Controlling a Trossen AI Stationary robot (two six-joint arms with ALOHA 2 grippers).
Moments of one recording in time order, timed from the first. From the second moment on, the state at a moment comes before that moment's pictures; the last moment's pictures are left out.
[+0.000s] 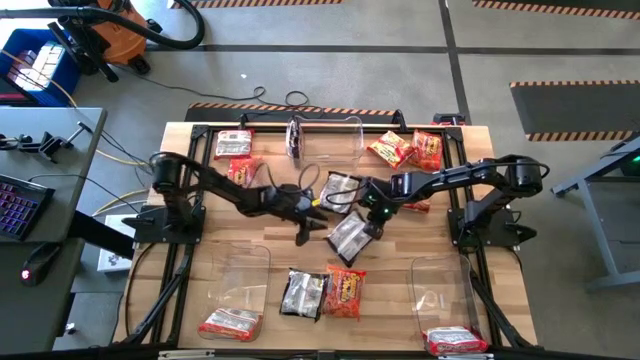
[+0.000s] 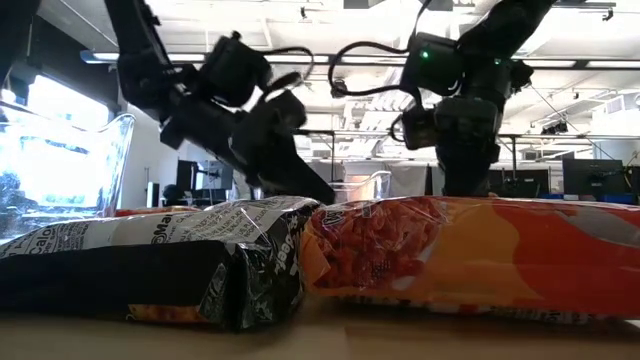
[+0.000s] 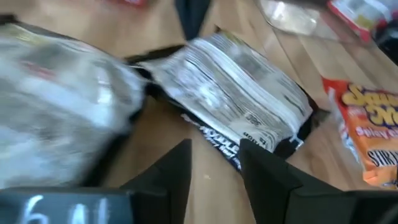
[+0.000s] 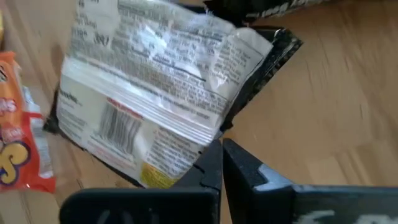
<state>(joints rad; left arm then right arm) 0.07 1.87 0.70 0.68 0.21 -0.12 -0.13 1.56 0.82 -0.44 -0.23 0.35</state>
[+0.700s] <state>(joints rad) 0.00 1.94 0.83 0.48 0.14 -0.07 -0.13 1.56 0.82 -0.31 -0.20 0.31</state>
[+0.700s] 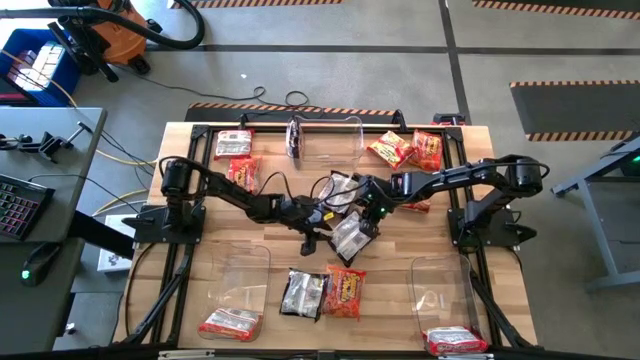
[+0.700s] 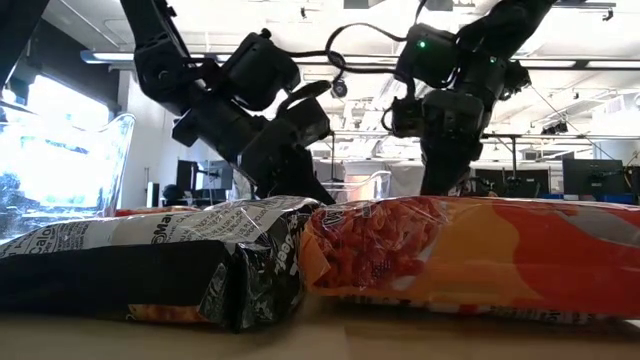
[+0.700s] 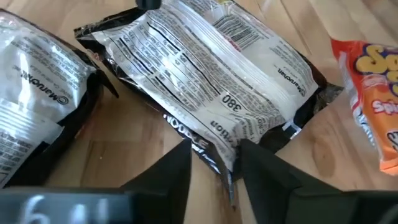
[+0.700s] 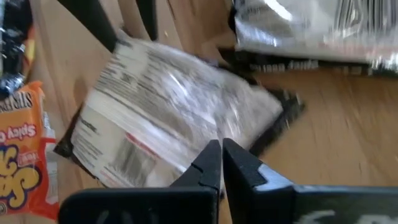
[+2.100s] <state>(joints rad) -0.04 1.81 0.83 0.50 -0.23 0.33 -0.20 1.23 0.21 0.50 -0.25 0.71</state>
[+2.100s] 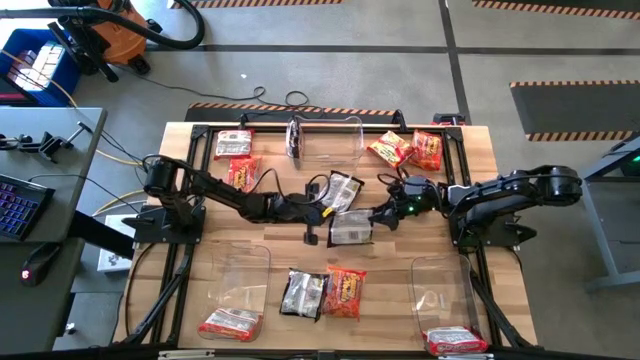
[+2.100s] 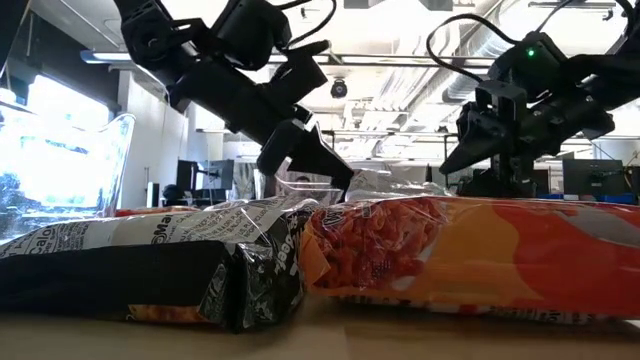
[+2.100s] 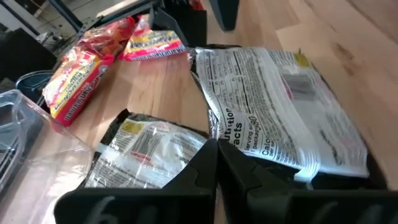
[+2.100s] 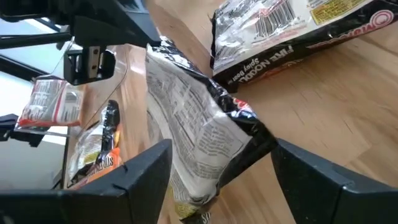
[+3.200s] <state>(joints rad) 0.04 1.68 0.83 0.49 -0.26 0.08 -0.08 1.71 0.22 1.30 -0.16 0.62</state>
